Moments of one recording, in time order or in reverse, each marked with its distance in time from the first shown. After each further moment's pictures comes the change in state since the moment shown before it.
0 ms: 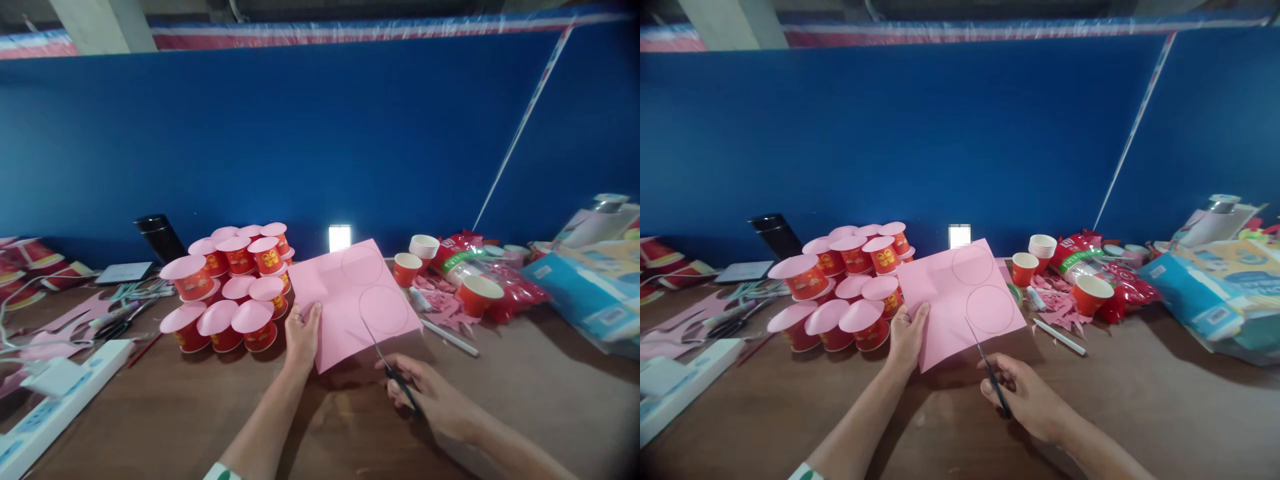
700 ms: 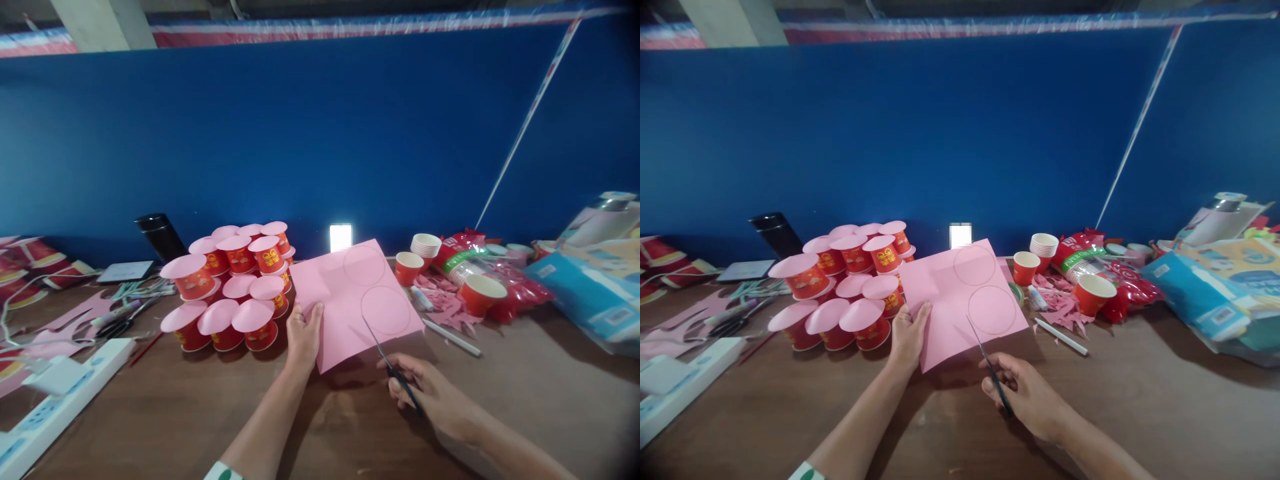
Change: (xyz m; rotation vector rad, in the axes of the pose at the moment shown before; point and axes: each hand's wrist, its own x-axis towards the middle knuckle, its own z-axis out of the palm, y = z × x) left_hand 0.001 -0.004 0.000 -0.004 -0.012 -0.004; right_hand 0.001 0.000 -0.001 -0.032 0.034 -0.034
